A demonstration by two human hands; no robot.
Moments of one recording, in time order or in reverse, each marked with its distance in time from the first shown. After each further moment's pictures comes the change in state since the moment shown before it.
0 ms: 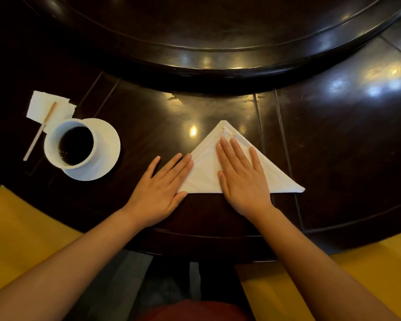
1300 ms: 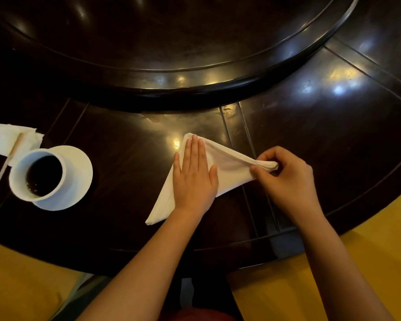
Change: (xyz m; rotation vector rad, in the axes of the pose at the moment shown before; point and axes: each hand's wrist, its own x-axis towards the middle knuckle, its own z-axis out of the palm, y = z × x) left_hand 0.111 0.100 -0.004 -0.131 0.097 -0.445; right_hand -0.035 0.042 -0.120 0.723 0.229 0.588
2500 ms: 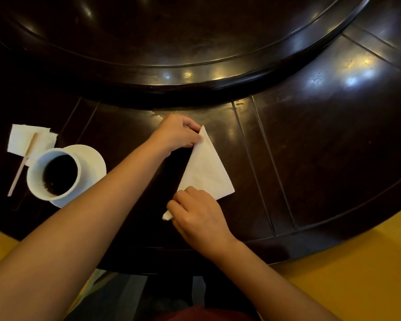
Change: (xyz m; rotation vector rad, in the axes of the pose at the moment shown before) left_hand 0.086 -0.055 -0.086 -0.813 -0.463 -0.328; right_hand -0.051 -0.019 0.150 -0.362 -0.148 -0.798
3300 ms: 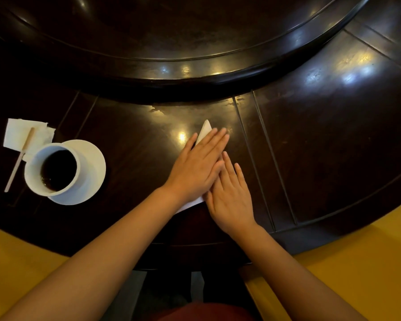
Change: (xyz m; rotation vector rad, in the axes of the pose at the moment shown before) left_hand -0.032 -0.063 0.054 0.708 0.140 0.807; right_hand -0.020 0.052 0.010 -0.223 -0.142 0.383
